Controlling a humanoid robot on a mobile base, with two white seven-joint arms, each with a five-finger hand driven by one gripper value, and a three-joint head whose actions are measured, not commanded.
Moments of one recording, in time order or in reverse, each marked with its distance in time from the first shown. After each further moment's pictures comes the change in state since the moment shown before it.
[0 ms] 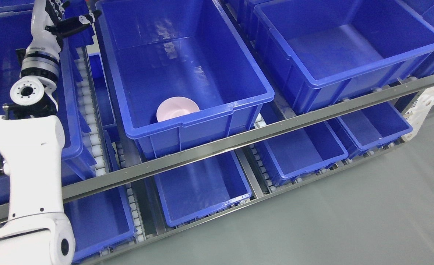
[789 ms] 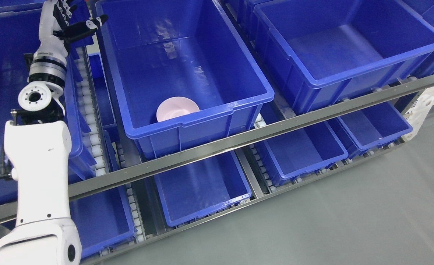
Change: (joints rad) left arm 0.019 -0.028 -0.002 -0.037 -0.006 0.001 0.000; right arm 0.000 0.000 0.000 0.000 0.000 0.000 0.000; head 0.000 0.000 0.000
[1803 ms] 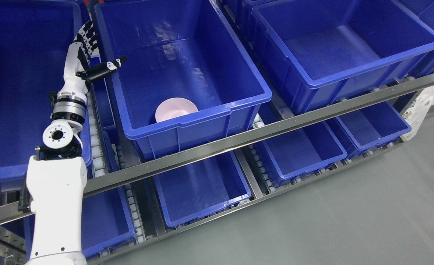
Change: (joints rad) left arm 0.187 -0.051 -0.023 -0.077 0.001 -0.012 0.004; right arm 0.000 0.000 0.000 0.000 0.000 0.000 -0.003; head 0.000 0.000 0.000
